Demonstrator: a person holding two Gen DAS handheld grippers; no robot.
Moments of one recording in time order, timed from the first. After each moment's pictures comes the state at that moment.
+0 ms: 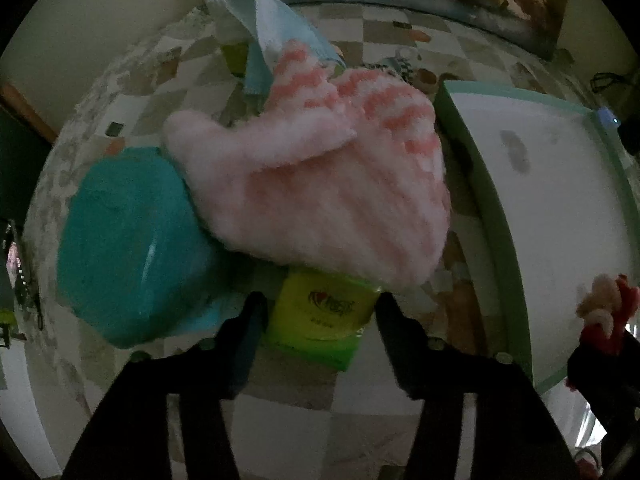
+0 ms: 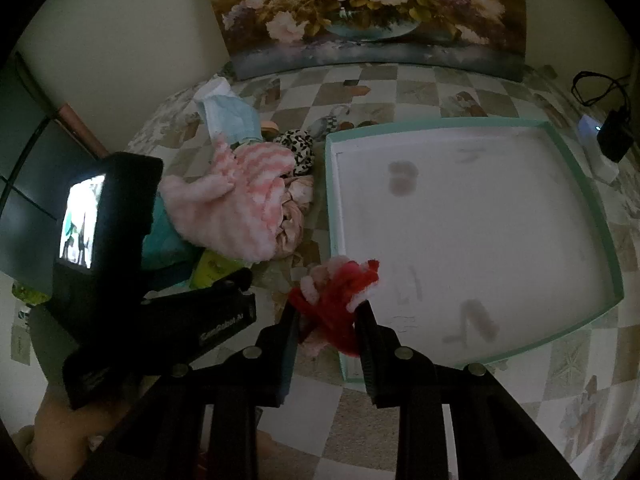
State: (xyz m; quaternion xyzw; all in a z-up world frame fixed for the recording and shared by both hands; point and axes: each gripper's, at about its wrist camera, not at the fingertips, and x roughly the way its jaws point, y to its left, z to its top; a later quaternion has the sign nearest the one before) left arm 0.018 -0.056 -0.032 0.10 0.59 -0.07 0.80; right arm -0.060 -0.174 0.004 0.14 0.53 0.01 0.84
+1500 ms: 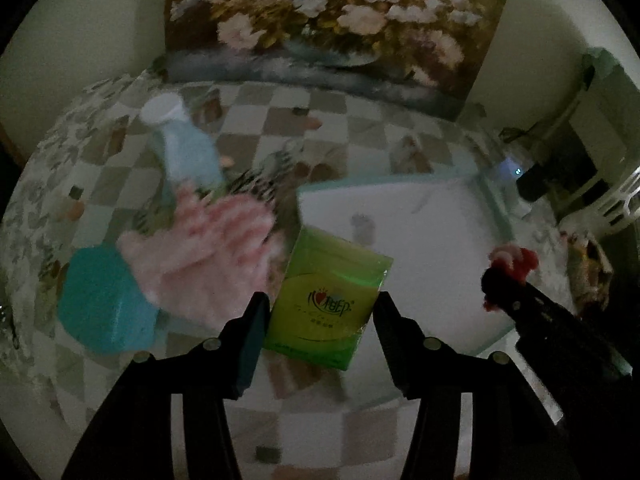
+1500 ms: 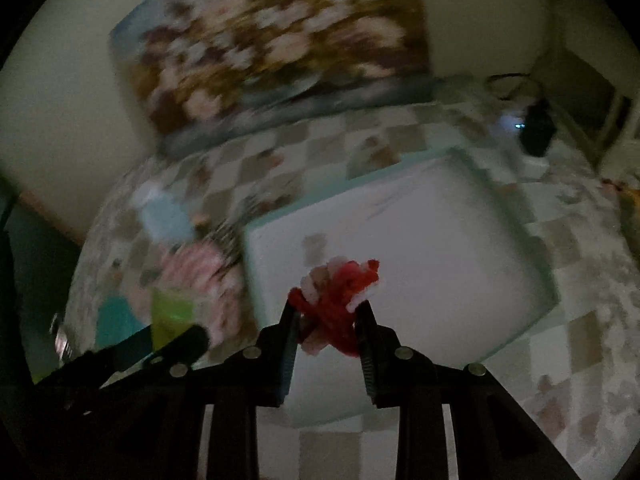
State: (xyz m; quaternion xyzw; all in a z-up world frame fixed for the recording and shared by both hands) left arm 0.004 -0.109 0.063 0.01 0.55 -0.18 0.81; right arm -0.049 -0.258 0.055 0.20 0.48 -0.14 0.84
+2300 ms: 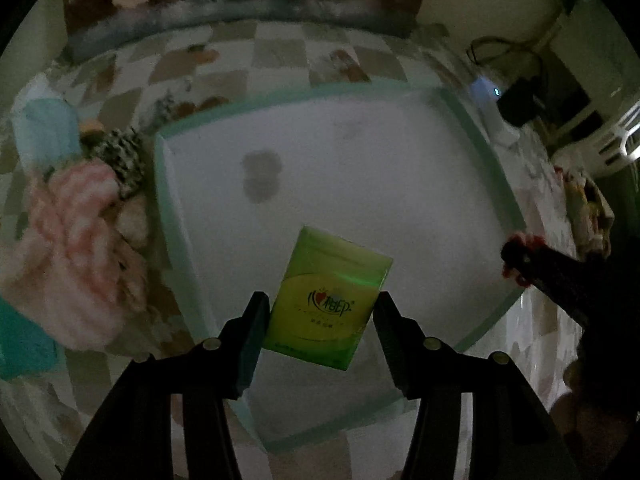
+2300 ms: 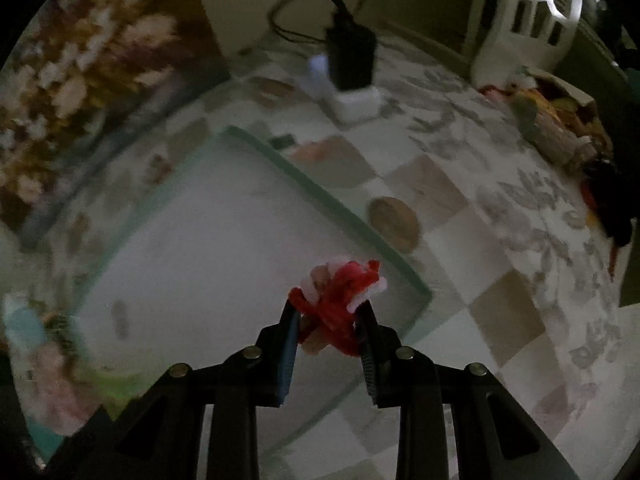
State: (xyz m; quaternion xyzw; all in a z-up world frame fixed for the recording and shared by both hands) left arm 0.003 -0.199 -0.029 0.07 0.61 -0.24 0.75; right arm -0.079 -0.381 -0.032 0.28 0.51 -0.33 0.74
